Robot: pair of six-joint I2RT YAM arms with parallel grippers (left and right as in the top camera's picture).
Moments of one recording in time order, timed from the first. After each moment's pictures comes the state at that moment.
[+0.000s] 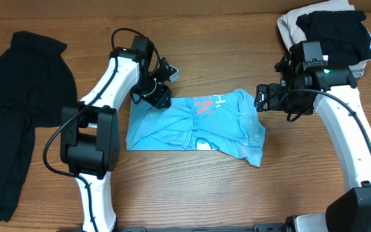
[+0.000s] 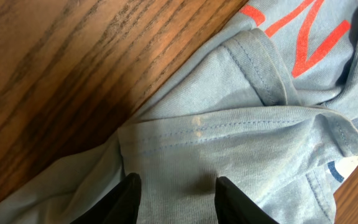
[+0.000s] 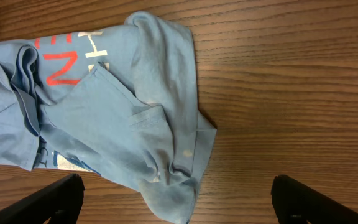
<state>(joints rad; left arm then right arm) -0.22 2.17 1.69 -1.02 0.37 0.42 0.08 1.60 1.42 -1.15 -0.14 0.12</state>
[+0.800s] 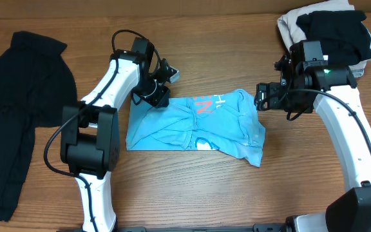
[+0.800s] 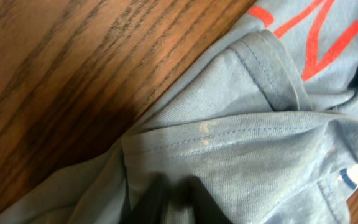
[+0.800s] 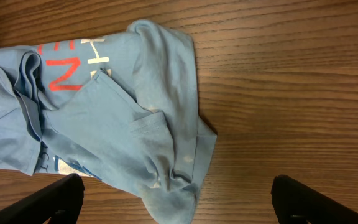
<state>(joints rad) -0.22 2.17 1.66 -0.98 0.37 0.42 0.08 1.60 1.42 -1.13 -0.14 0.12</state>
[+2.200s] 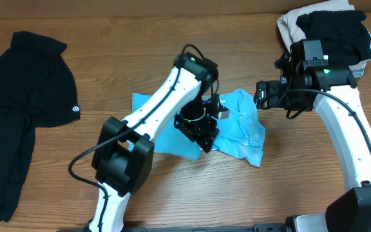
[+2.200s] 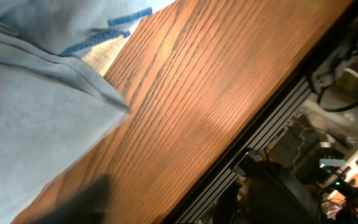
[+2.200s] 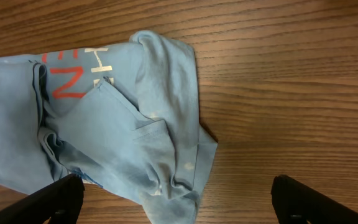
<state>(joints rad) -0.62 2.15 1.87 -1.60 0.42 0.28 0.08 1.60 1.42 -1.10 -0.14 0.12</state>
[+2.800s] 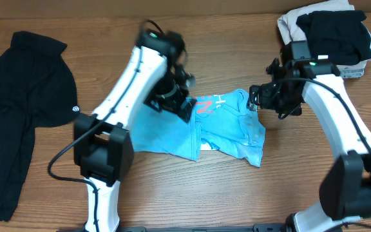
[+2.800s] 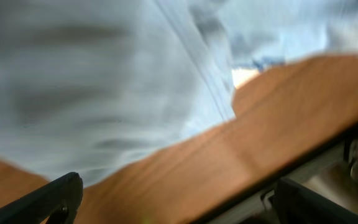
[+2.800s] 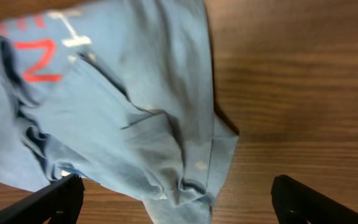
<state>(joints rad) -0.37 2.15 2.04 -1.61 0.27 0.13 0.08 1.78 1.42 -1.13 -0.20 0.15</state>
